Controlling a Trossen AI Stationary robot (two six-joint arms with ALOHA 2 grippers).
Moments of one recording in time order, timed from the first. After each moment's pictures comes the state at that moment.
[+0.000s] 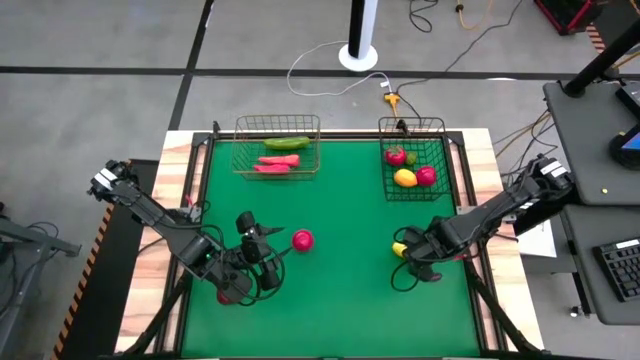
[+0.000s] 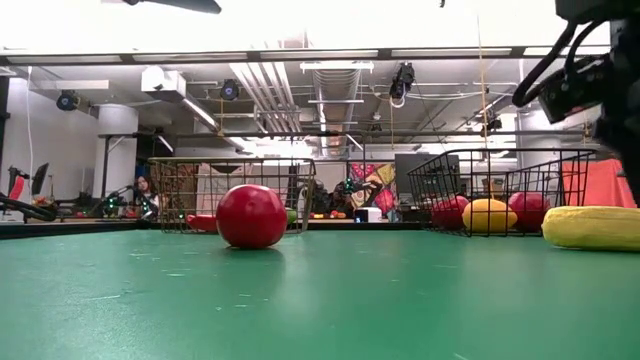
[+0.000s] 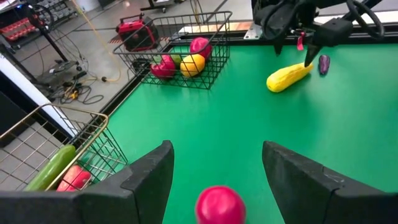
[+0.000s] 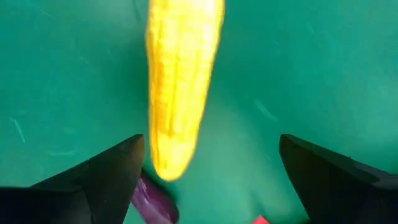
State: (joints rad) left arm -0.65 1.37 1.06 -0.52 -1.01 -0.54; right arm 0.46 1.34 0.76 -0.98 0.03 1.00
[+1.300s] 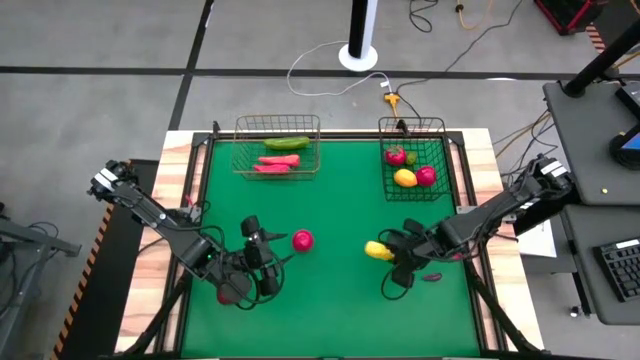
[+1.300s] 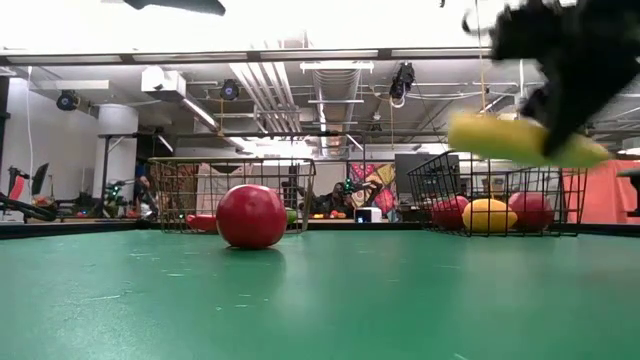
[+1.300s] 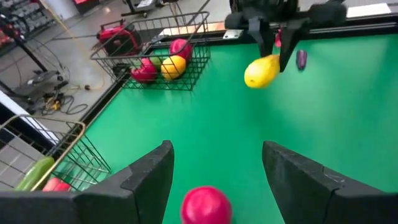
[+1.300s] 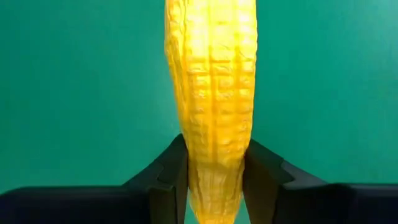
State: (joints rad) left arm -0.65 1.37 1.01 -0.39 -0.95 -0.44; right arm 0.46 1.34 0.82 -0.60 0.23 0.76
